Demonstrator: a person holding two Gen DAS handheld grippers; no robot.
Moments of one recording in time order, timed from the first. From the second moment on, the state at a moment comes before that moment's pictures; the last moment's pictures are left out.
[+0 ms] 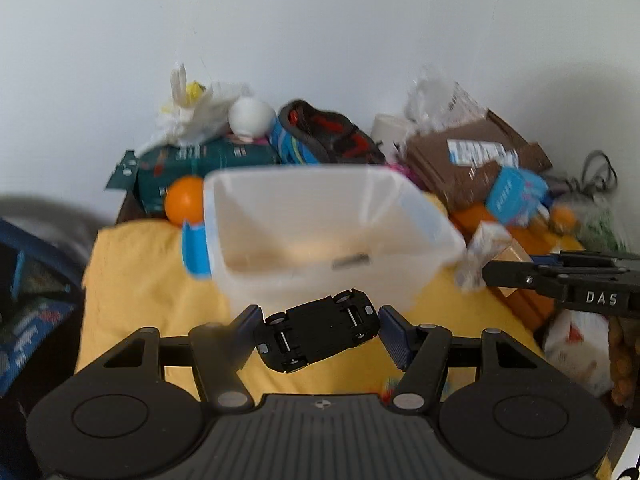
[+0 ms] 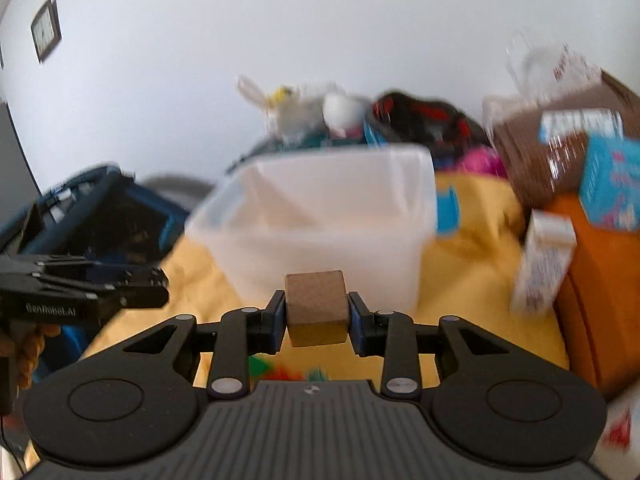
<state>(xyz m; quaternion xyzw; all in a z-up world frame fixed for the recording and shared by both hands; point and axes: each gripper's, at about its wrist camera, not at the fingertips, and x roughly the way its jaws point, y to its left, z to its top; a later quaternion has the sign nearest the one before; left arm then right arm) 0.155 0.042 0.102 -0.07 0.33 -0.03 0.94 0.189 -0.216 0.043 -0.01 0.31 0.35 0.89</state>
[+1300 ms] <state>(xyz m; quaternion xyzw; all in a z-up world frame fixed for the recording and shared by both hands) 0.142 0.037 0.077 -0.07 0.36 -0.03 0.93 0.224 -0.182 0.063 -0.04 0.33 0.36 0.87</state>
